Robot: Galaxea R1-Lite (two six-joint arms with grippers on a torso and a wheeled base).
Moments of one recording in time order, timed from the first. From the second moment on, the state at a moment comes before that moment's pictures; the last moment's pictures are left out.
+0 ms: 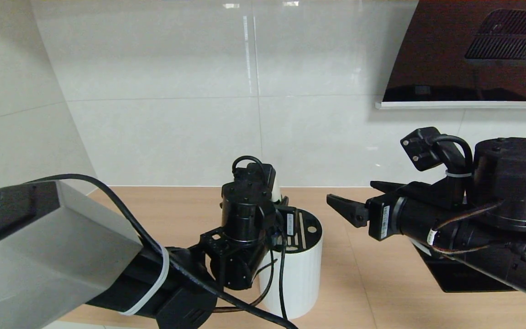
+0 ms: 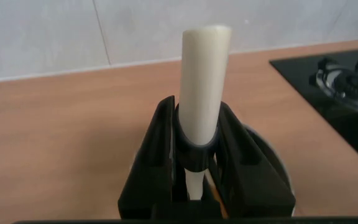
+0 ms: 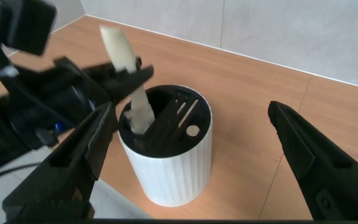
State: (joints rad) left arm -0.78 2.04 -0.88 -0.95 0.48 -0.20; right arm 0.73 1.55 -0.73 -0.65 -0.19 0.15
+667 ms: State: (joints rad) left arm -0.78 2.05 -0.87 -0.96 0.47 -0.20; right arm 0.73 1.55 -0.73 -0.65 -0.19 0.15
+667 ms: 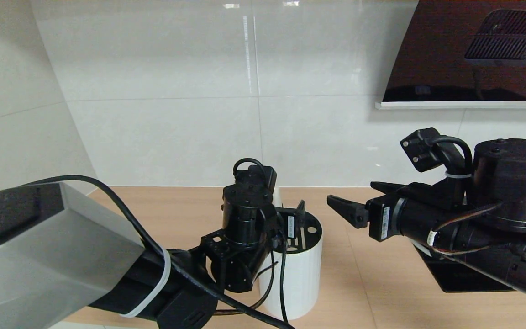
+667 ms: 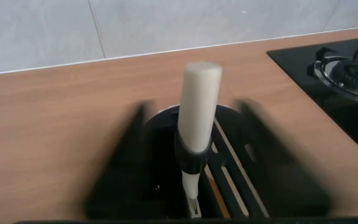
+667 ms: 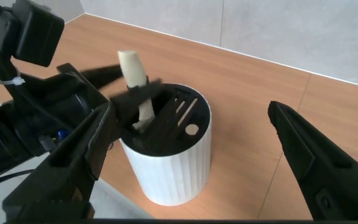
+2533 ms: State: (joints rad) left arm -0.35 0.56 -0.42 -0.25 0.29 -0.04; right arm 0.34 0.43 -0.35 -0.13 -0.27 0.00
